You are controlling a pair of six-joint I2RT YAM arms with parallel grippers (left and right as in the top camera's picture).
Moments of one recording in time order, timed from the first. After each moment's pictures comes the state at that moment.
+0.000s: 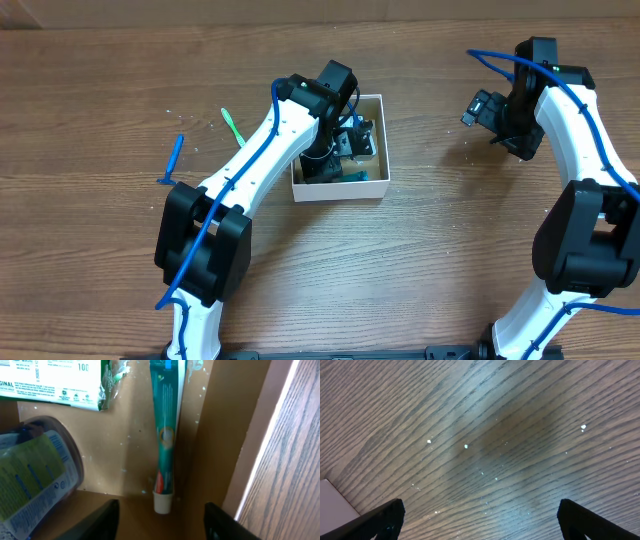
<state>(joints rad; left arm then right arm) -0.53 2.09 1.81 -1.20 0.07 0.83 -0.12 1.98 1.63 -1.03 -0.04 0.46</state>
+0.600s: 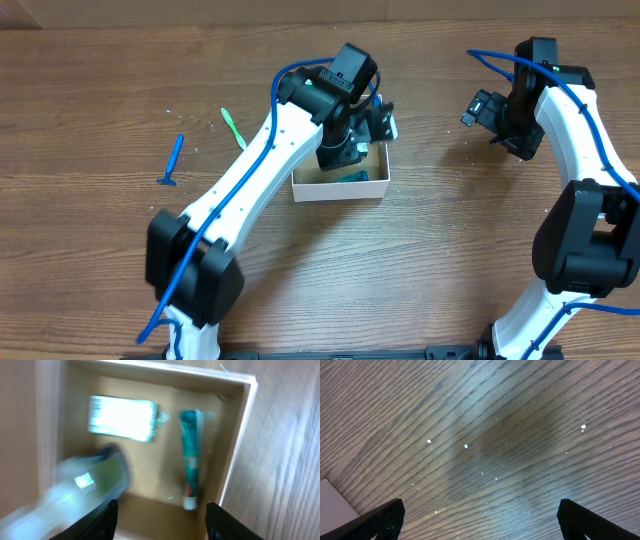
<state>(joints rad) -0.60 1.97 1.94 -1.19 -0.01 0.73 -0.12 1.98 1.63 -1.03 -0.04 0.46</state>
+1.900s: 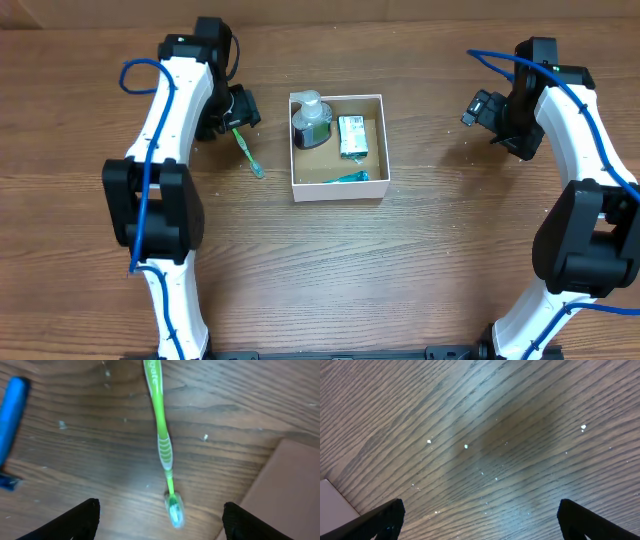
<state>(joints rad) -0.10 2.24 2.01 -1.28 0.03 -0.47 -0.12 1.98 1.63 -1.03 -0.04 0.46</state>
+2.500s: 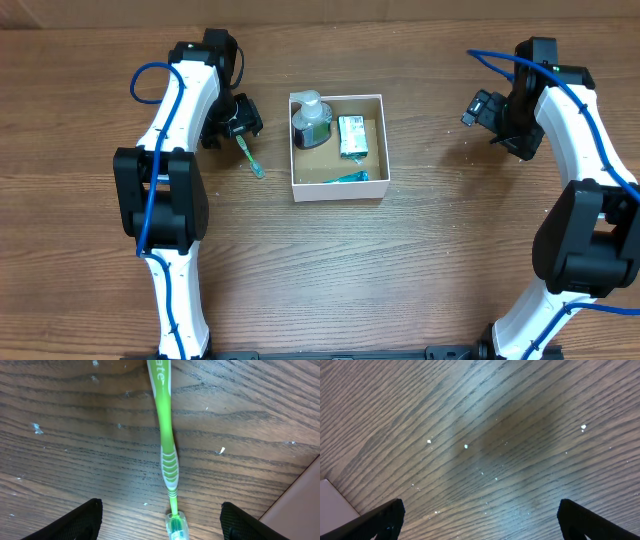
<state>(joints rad) -0.10 2.32 2.01 -1.26 0.03 -0.50 -0.12 1.98 1.63 -1.03 -0.04 0.46</state>
